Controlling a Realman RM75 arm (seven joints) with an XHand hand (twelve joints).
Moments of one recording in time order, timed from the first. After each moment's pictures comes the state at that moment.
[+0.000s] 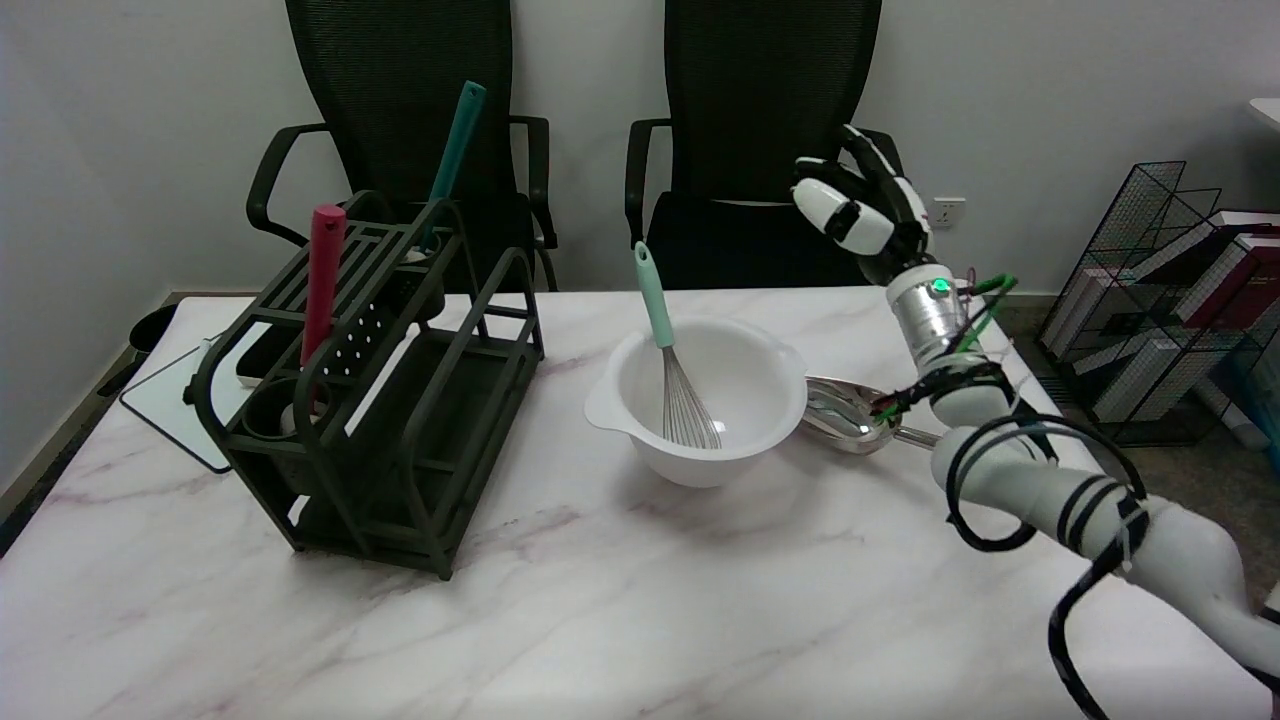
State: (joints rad) arm 0.40 -0.92 0.93 -1.01 -1.78 0.74 1.15
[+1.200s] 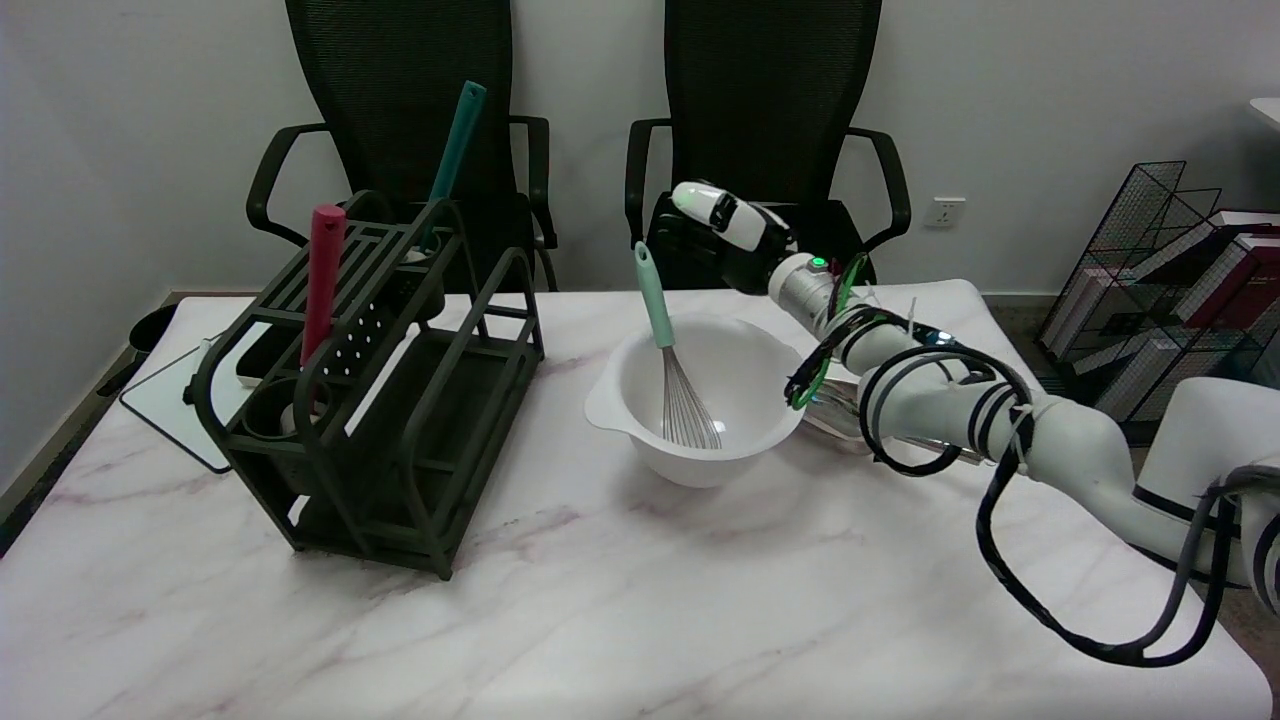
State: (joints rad) arm 0.79 -1.04 0.53 -0.68 -1.94 0.38 1.75
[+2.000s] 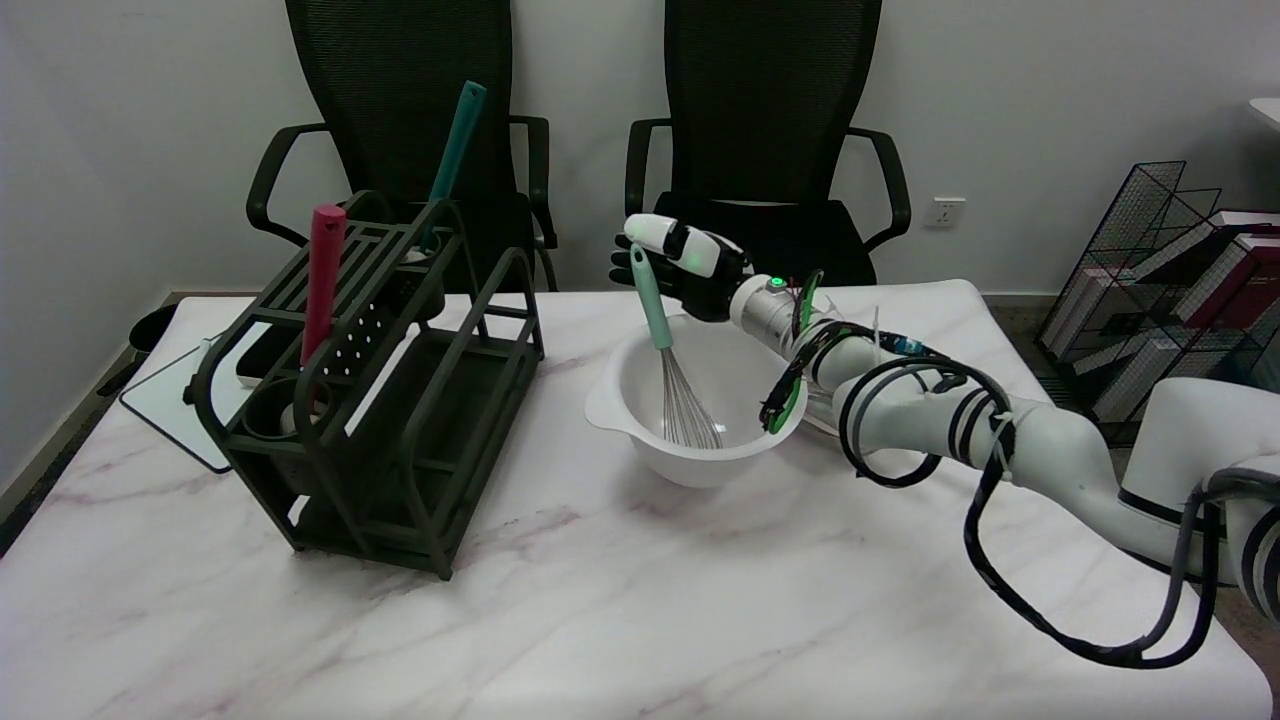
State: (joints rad) arm 0.80 -1.07 0.46 -0.73 -1.98 0.31 1.78
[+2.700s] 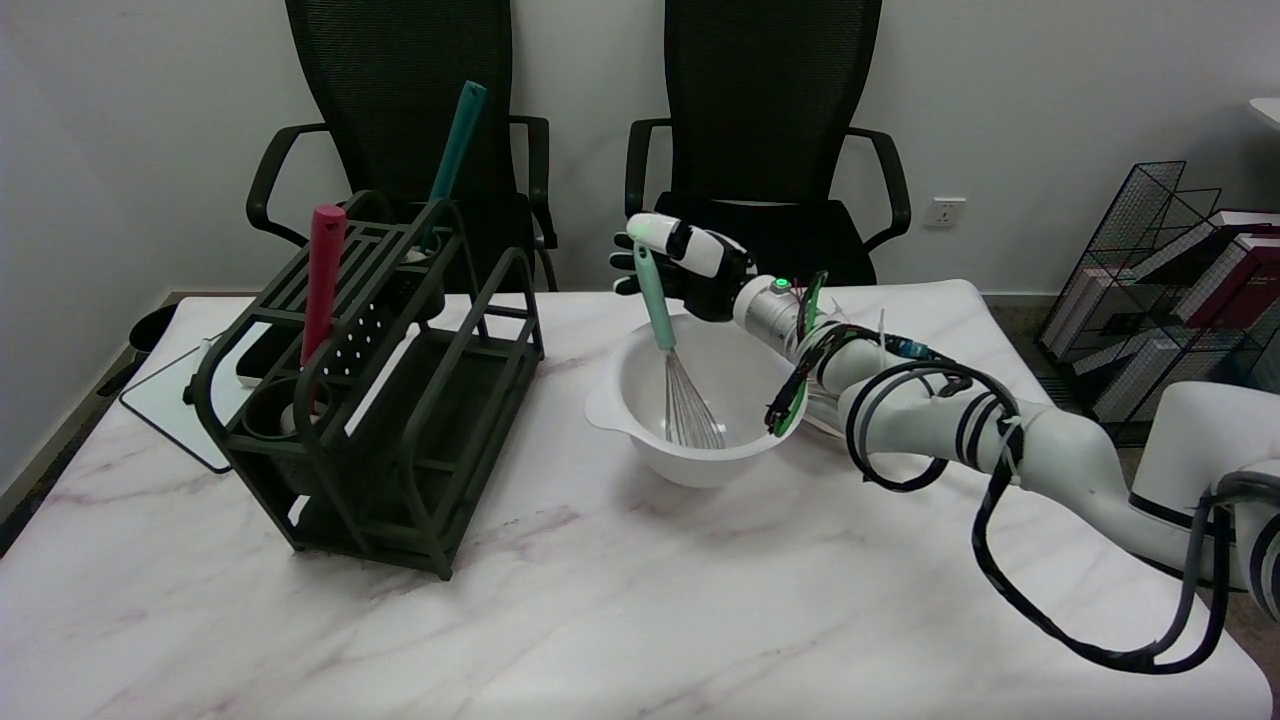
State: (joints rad) arm 0.79 -1.05 0.47 -0.76 -1.98 0.33 1.79
